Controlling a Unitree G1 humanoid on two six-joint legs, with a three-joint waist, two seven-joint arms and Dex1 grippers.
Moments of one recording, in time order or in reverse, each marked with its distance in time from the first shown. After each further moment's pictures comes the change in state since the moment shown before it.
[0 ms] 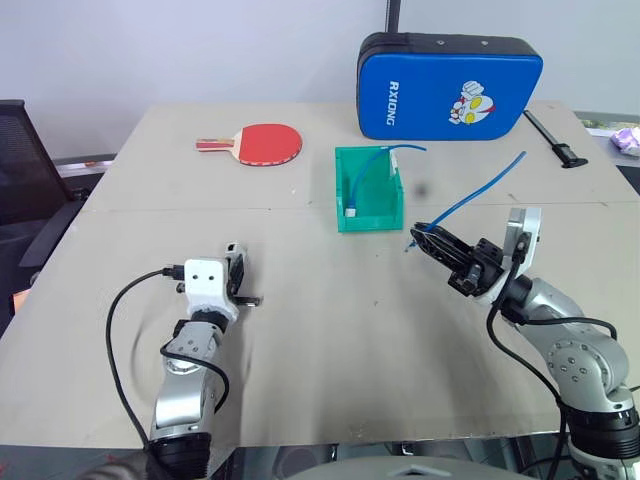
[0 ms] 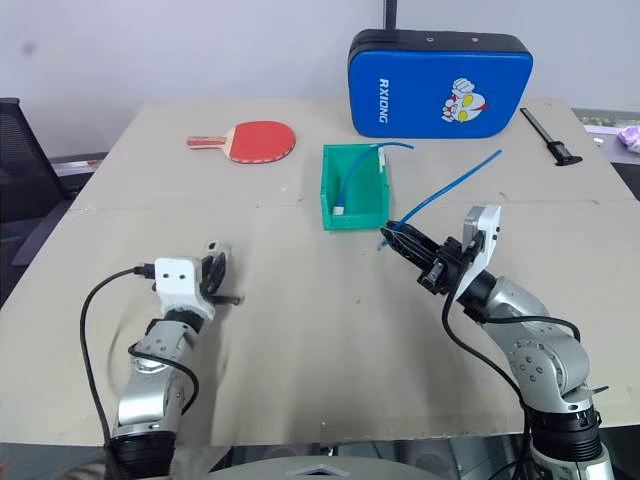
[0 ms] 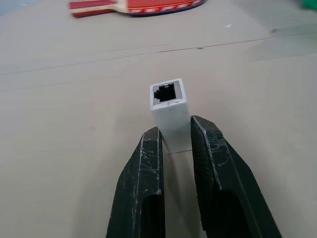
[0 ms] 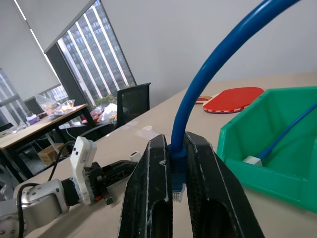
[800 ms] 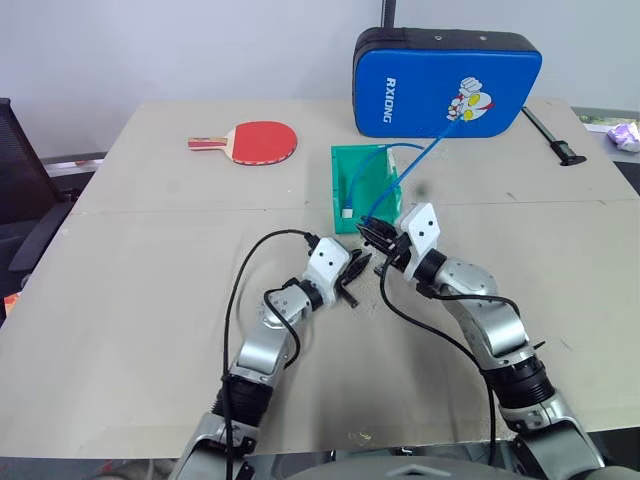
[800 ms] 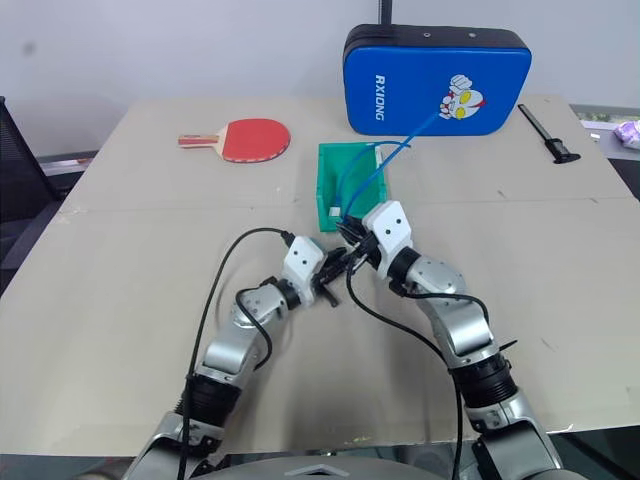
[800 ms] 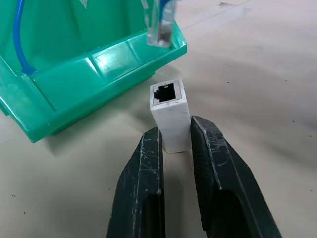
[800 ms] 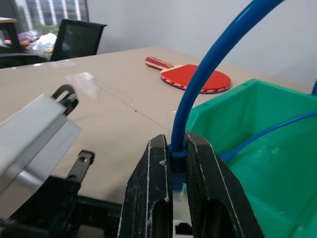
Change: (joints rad) left arm -0.273 -0.069 -0.396 0.176 0.082 -0.049 -0.271; right arm -0.230 0.191 0.316 0.348 -0.677 -0.301 -0.121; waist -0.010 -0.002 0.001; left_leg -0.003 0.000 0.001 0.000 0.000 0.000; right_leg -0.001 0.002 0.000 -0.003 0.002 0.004
